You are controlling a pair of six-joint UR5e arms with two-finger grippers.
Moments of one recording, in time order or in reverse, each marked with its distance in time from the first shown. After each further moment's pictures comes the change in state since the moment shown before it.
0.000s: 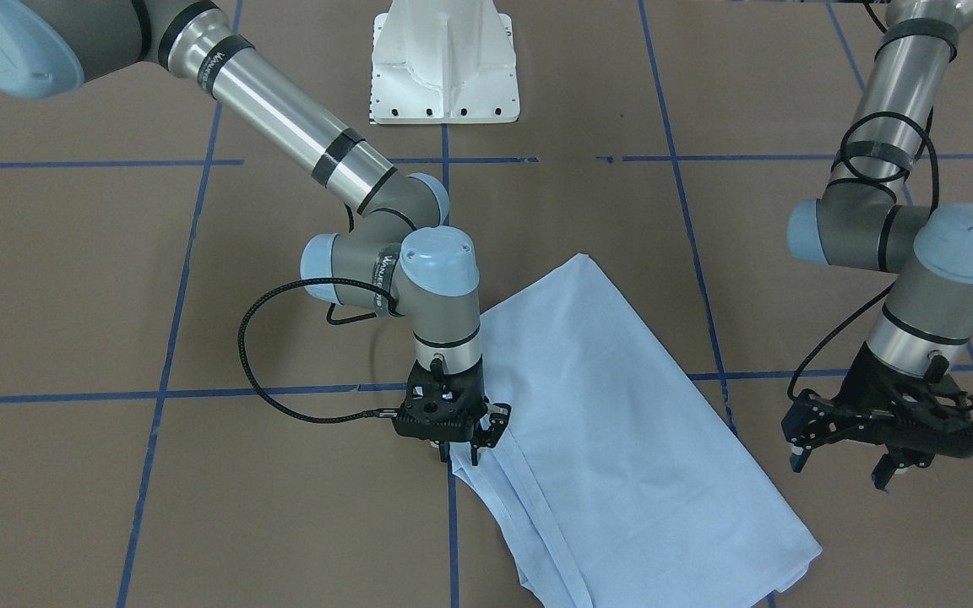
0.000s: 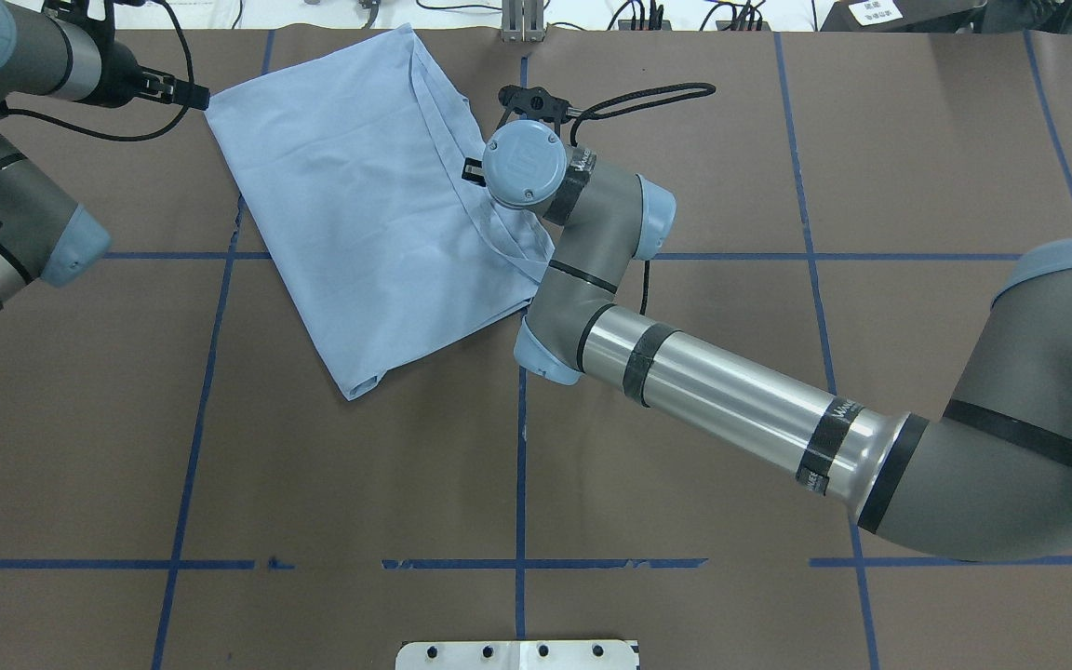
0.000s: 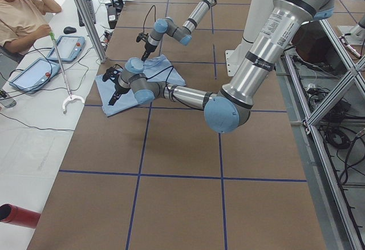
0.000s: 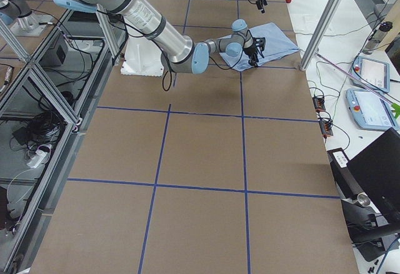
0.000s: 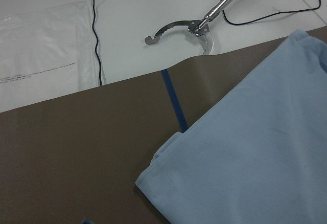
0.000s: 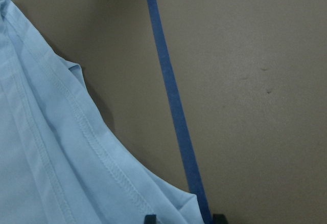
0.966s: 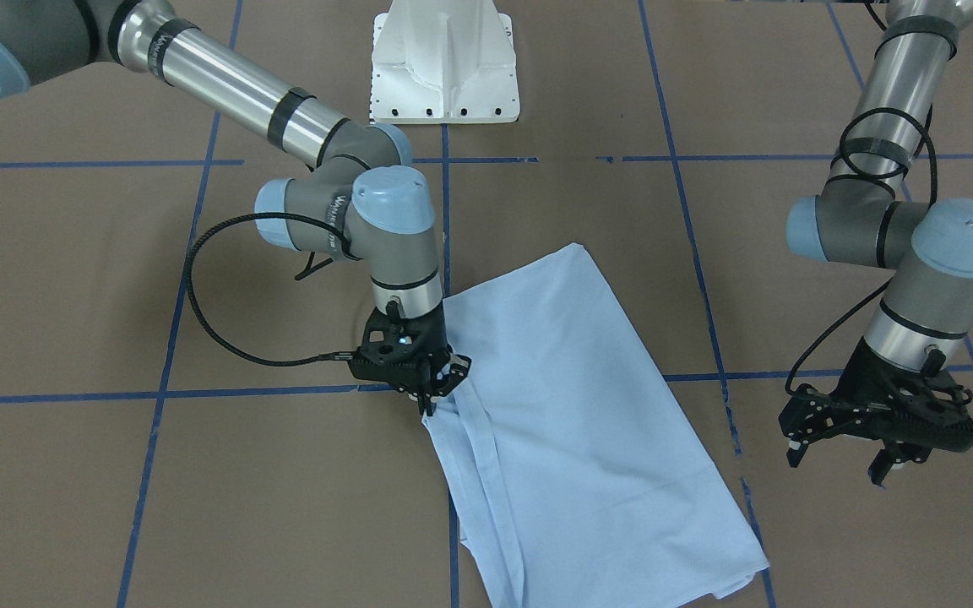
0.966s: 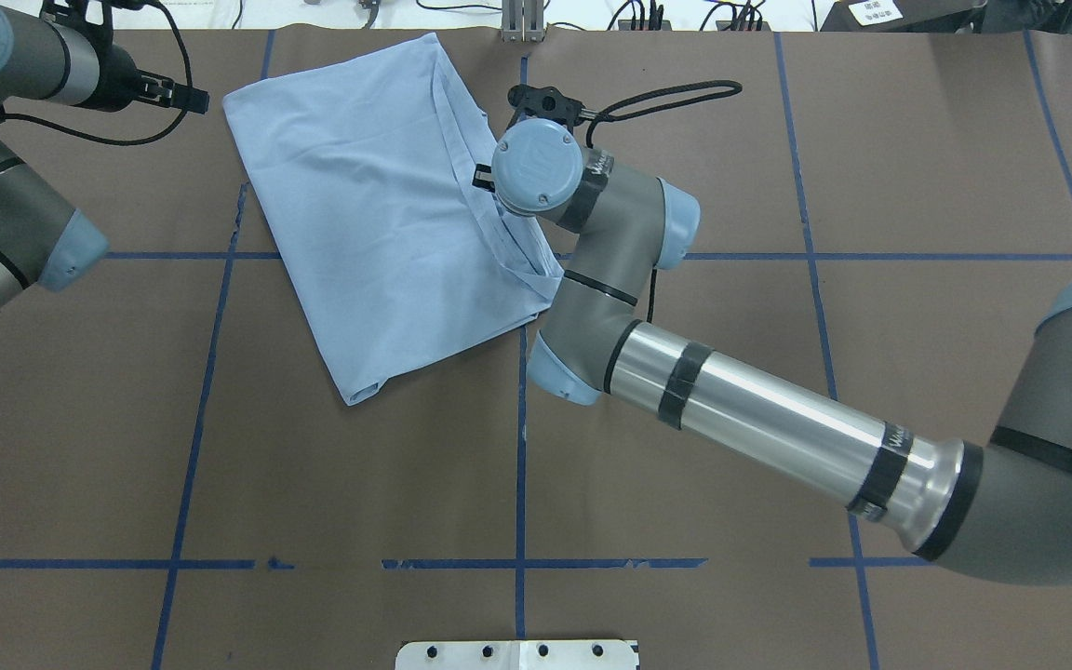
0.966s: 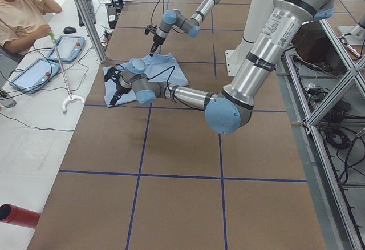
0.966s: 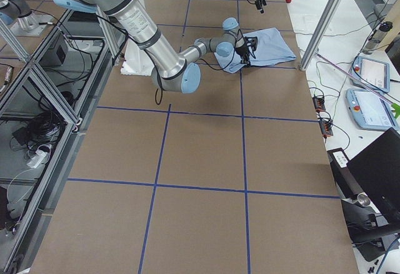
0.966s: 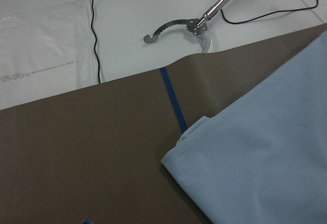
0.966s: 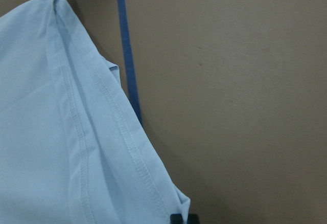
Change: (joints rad) left arm 0.007 0.012 -0.019 -0.004 0.000 -0.001; right arm -0.034 -0.318 0.526 -0.196 -0.007 0.019
